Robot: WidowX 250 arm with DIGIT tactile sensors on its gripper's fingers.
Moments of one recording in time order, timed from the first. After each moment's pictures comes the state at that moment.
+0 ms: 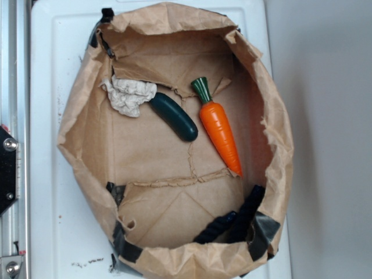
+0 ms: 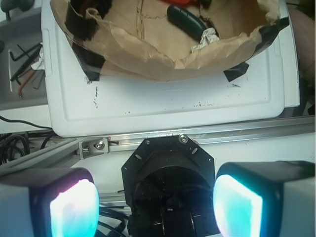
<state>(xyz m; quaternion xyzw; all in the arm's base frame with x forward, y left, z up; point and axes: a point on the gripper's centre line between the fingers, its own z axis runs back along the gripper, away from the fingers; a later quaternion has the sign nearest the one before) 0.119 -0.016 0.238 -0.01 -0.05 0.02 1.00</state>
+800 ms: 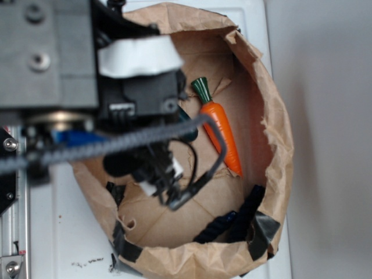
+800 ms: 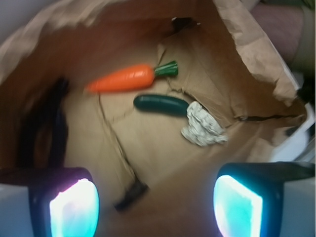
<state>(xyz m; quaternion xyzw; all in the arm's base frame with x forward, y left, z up) 0.252 0.032 0.180 -0.02 -0.14 0.35 0.93</state>
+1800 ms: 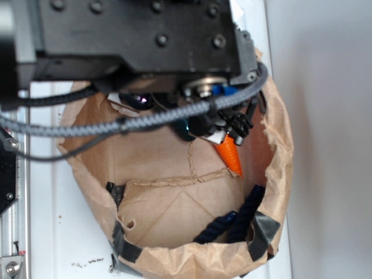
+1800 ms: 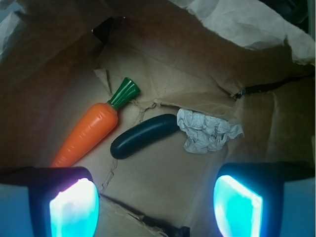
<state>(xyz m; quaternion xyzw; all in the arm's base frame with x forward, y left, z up) 0.278 0.055 0.140 0.00 -0.08 0.55 0.83</state>
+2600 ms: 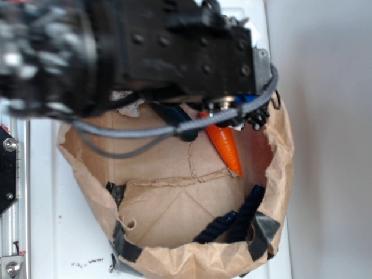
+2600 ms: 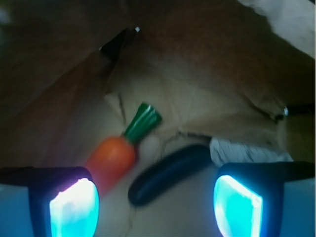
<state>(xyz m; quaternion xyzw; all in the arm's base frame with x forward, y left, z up) 0.307 0.065 0.100 0.02 -0.13 0.57 0.81</state>
